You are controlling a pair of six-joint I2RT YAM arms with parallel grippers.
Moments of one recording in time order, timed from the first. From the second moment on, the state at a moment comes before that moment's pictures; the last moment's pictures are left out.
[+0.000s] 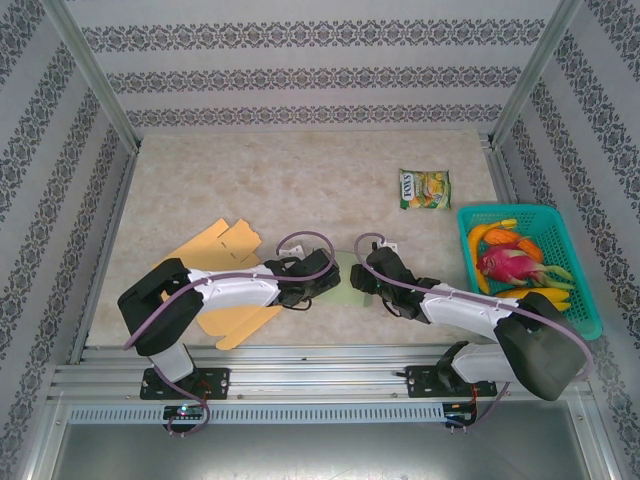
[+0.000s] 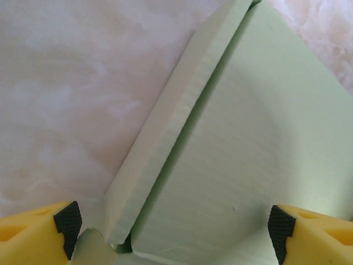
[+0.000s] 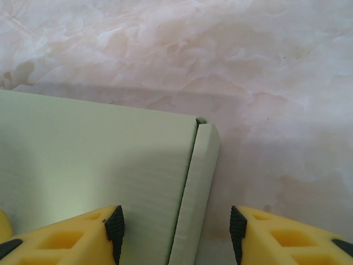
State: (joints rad) left arm -0.94 1.69 0.94 -0.32 -0.25 -1.37; right arm 0.68 1.29 0.44 0.02 0.17 0.68
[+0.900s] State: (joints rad) left arm -0.95 1.70 0.91 -0.25 -0.27 -1.39; right arm 0.69 1.21 0.43 -0.06 0.17 0.68
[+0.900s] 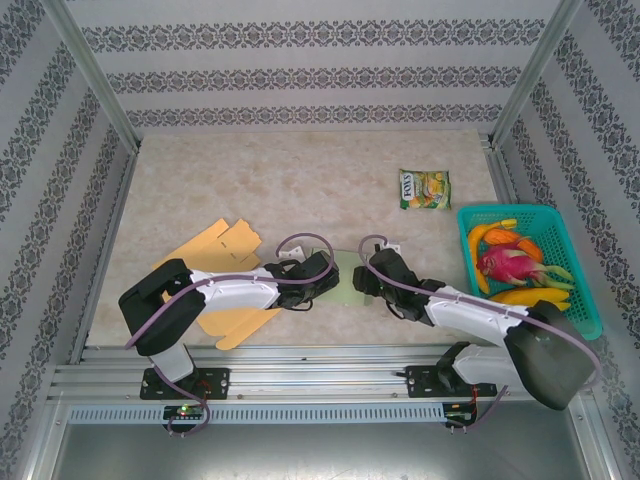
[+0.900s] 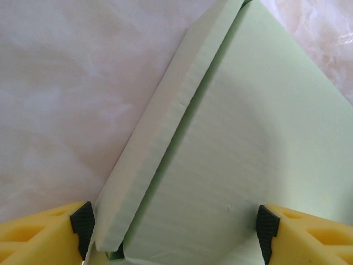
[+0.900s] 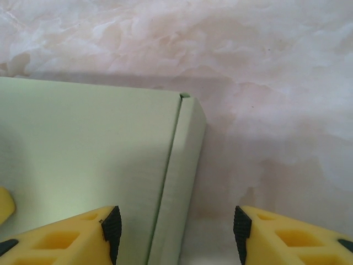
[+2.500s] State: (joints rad) left arm -0.95 1.71 0.90 -0.23 -0.30 -1.40; right arm 0.86 1.01 0.29 -0.06 0.16 0.85
